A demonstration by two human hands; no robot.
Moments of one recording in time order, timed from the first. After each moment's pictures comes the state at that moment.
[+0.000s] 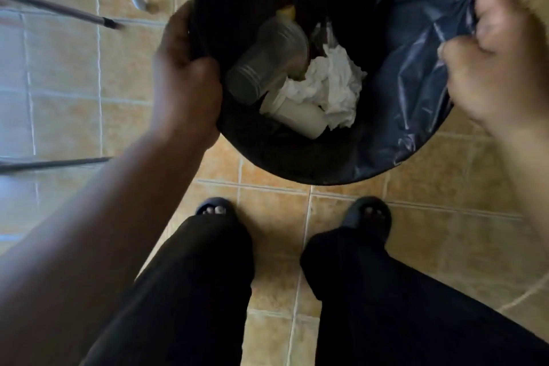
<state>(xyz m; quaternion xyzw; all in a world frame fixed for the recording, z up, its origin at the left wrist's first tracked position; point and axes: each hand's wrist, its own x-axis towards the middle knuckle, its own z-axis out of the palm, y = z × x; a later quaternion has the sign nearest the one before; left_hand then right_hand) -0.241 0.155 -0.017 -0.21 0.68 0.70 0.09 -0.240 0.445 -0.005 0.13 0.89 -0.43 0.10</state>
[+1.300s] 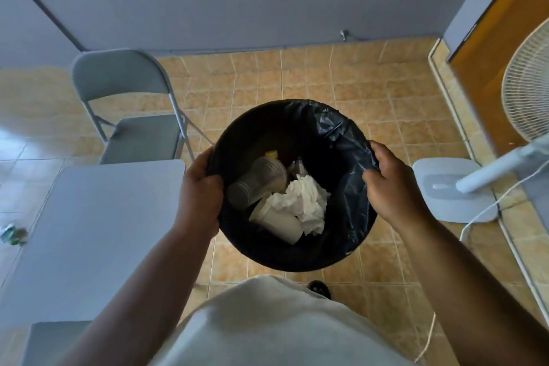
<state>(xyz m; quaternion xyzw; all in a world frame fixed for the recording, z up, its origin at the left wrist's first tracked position) -0.138 0.236 0.636 -0.13 0.70 0.70 0.10 -0.099 0.517 0.627 0.17 0.88 -0.44 0.01</state>
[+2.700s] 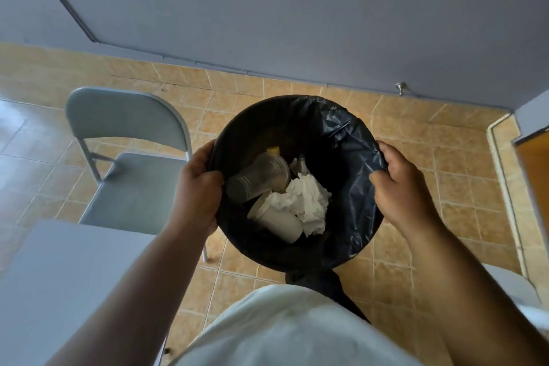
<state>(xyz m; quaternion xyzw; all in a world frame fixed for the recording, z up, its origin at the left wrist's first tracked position) -0.568 0.149 0.623 -0.19 0.63 0.75 0.07 -0.571 0.439 0.621 0.12 0.89 -0.44 0.03</state>
